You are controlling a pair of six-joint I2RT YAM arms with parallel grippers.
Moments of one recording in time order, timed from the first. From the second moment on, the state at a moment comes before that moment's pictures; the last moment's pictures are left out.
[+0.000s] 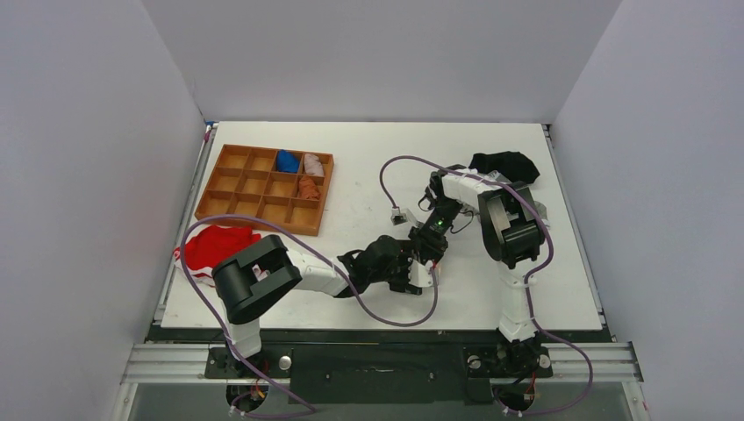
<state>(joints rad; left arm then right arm) -1.05 1.84 0.83 0.47 0.10 0.70 0.37 2.16 1.49 -1.38 -0.73 -1.01</state>
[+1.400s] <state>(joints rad) -1.05 1.91 0.95 0.30 0.12 0.77 0.35 2.21 1.54 -1.48 -0.73 -1.13</state>
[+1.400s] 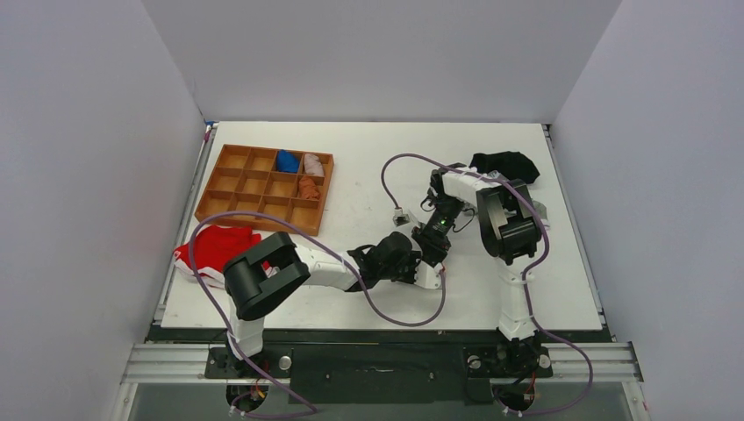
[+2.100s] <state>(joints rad) -1.05 1.82 0.85 0.29 0.04 0.82 0.36 2.03 1.44 -1.28 -0.74 -0.85</state>
